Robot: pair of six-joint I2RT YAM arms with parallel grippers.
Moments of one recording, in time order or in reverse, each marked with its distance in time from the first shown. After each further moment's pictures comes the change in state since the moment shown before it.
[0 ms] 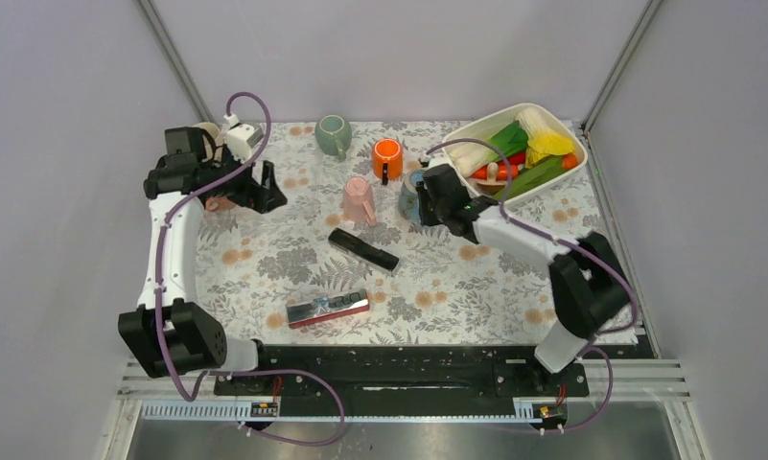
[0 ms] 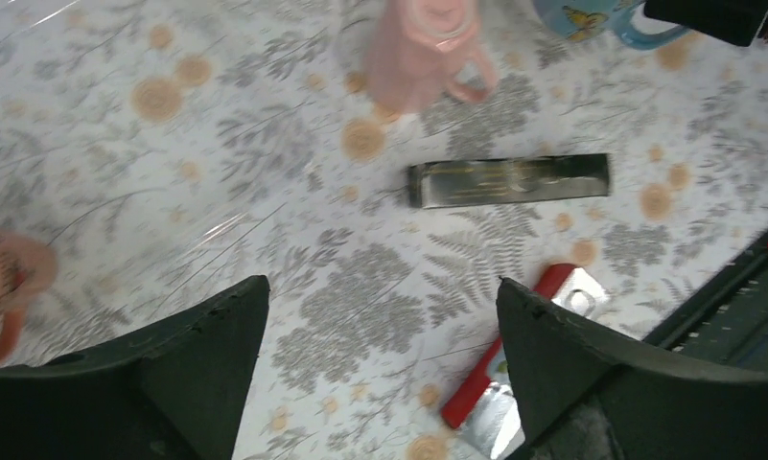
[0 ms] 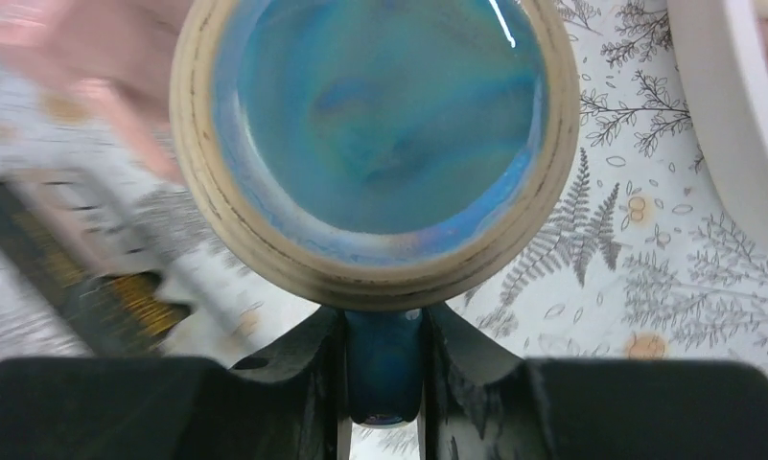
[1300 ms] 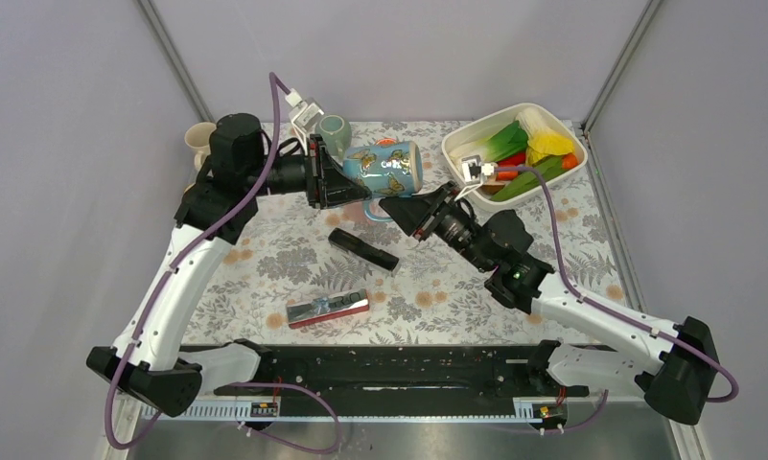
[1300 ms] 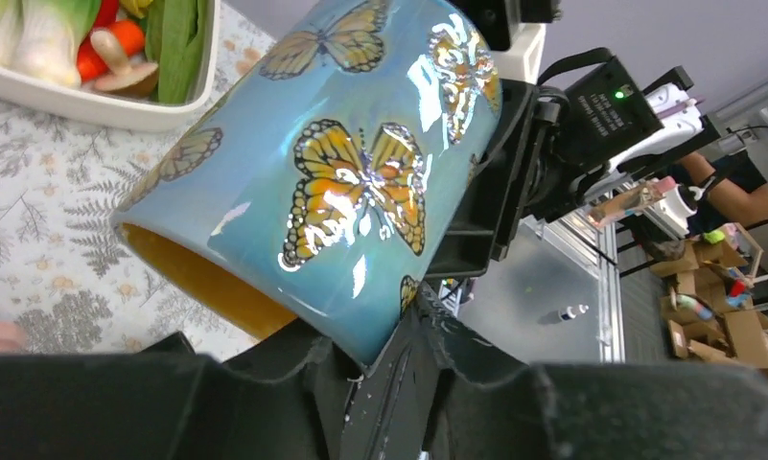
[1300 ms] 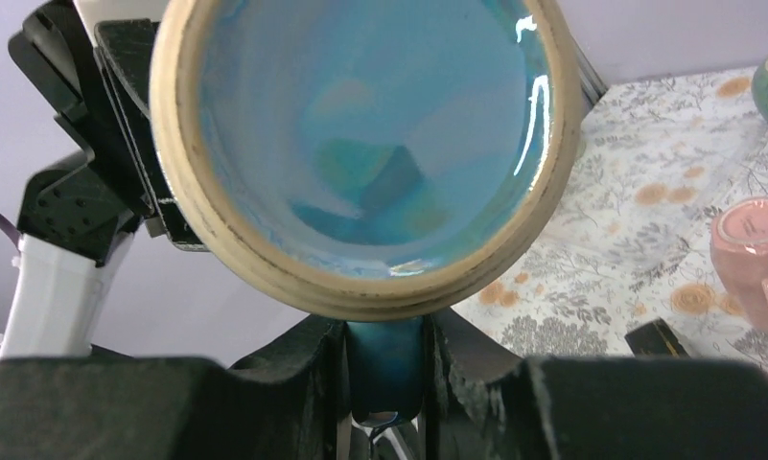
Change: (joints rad) left arm -0.615 -0.193 0.066 0.381 0.235 -0.803; right arm 0.286 -0.667 -0.359 0.686 -0.212 0.492
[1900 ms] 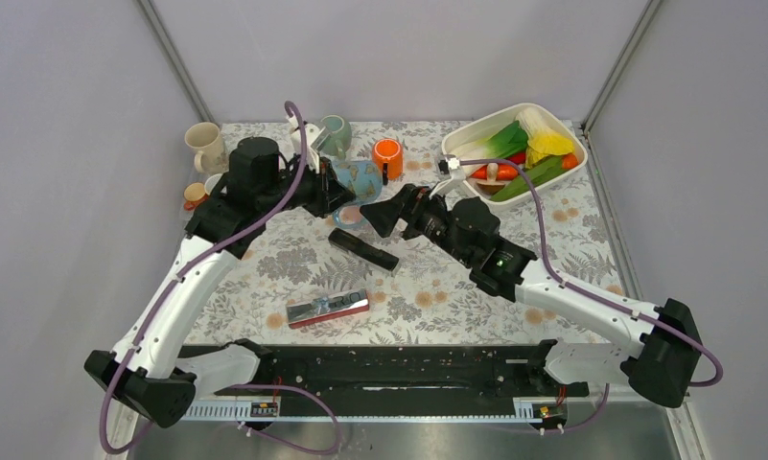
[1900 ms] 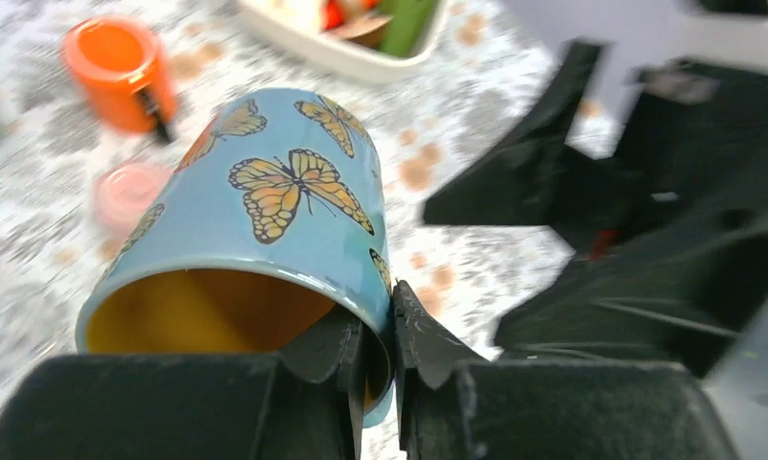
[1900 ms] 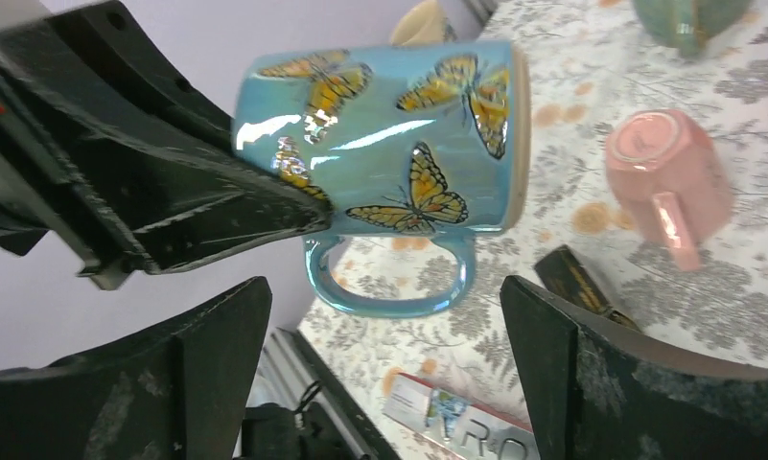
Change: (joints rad) left arm -0.056 -0.063 -0.117 -0.021 -0.410 0.151; right arm 0.005 0.116 0.087 -0.179 0.071 -0.018
